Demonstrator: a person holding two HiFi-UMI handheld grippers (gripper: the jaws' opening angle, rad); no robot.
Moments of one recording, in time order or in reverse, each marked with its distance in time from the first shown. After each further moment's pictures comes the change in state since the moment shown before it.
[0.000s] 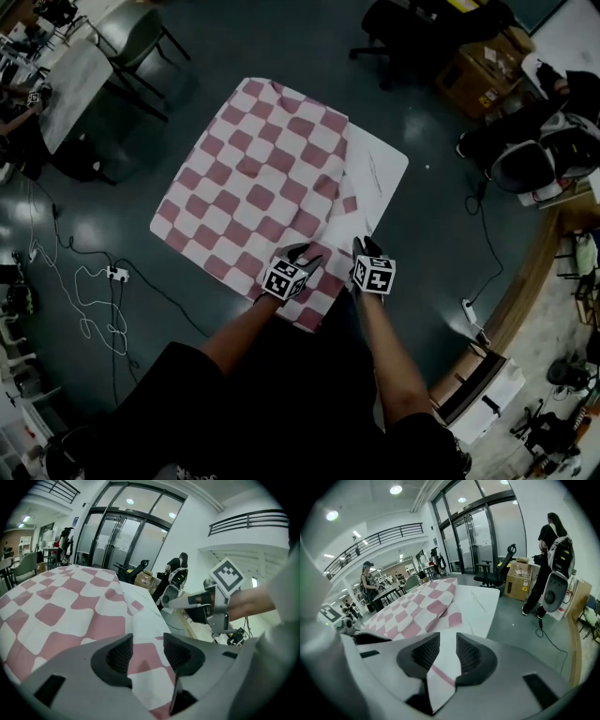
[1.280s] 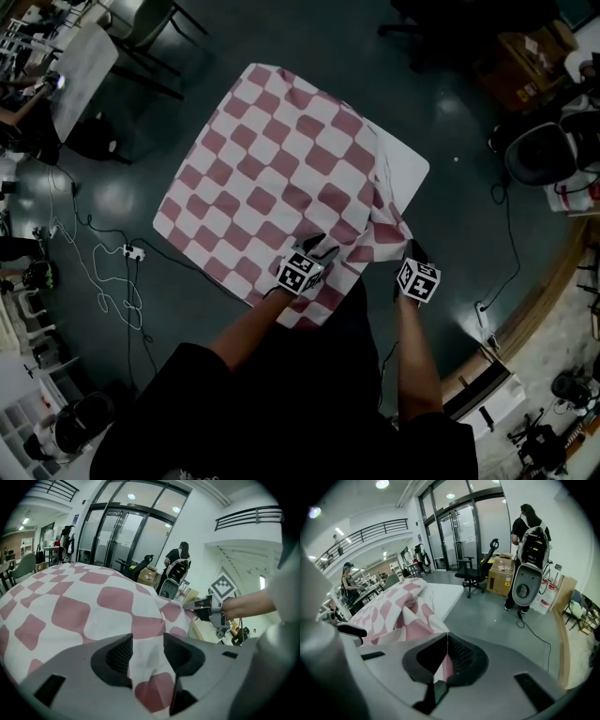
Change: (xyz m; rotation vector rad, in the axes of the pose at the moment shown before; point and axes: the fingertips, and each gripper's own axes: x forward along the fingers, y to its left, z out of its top) left arm 0.070 0.029 0.040 -0.010 0.046 0.046; right arm 0.030 -0.155 0.012 0.088 0.040 -0.147
